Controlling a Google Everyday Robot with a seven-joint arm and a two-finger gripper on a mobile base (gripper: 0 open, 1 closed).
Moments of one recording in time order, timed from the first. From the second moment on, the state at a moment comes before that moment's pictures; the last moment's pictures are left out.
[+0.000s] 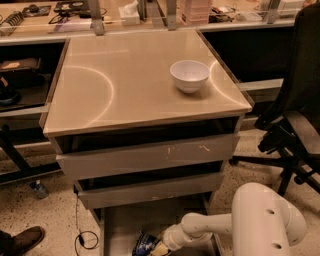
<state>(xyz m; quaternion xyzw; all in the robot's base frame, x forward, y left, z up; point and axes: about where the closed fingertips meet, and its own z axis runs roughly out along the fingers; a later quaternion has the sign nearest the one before) 0.446 0.013 0.145 -0.50 0.79 0.30 0.18</state>
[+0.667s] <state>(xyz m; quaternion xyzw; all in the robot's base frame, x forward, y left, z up) 0.439 0.018 0.176 -0.49 0.79 0.32 0.19</state>
